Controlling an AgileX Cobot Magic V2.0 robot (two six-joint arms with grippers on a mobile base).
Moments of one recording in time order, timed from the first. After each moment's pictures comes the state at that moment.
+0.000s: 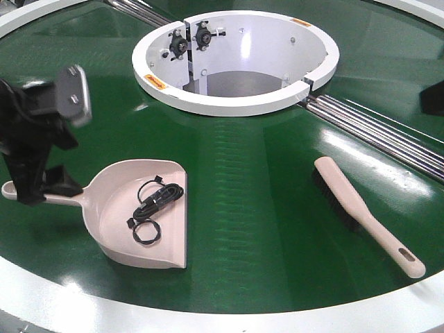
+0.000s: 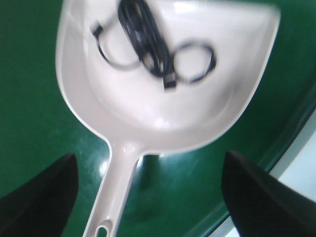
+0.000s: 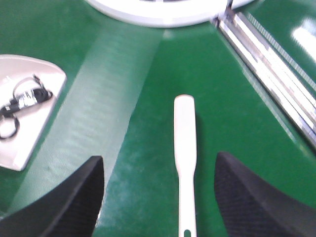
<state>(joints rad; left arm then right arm) -0.16 1.49 -1.38 -0.24 1.18 1.22 0.09 1.06 -1.38 0.14 1.13 -0.16</state>
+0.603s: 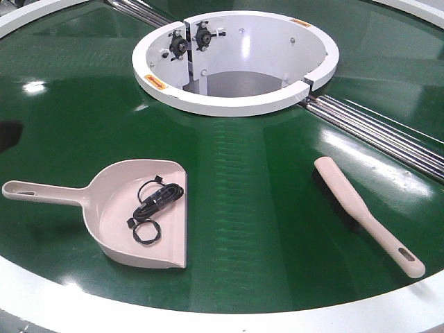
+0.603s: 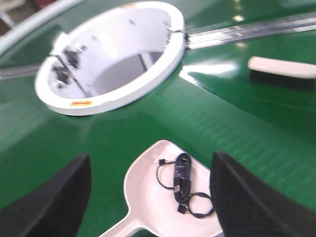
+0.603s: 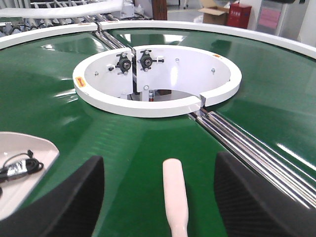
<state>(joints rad) -0.16 0.77 -1.01 -0.44 0.78 0.82 0.09 0.43 -0.62 0.21 0.50 -0.27</state>
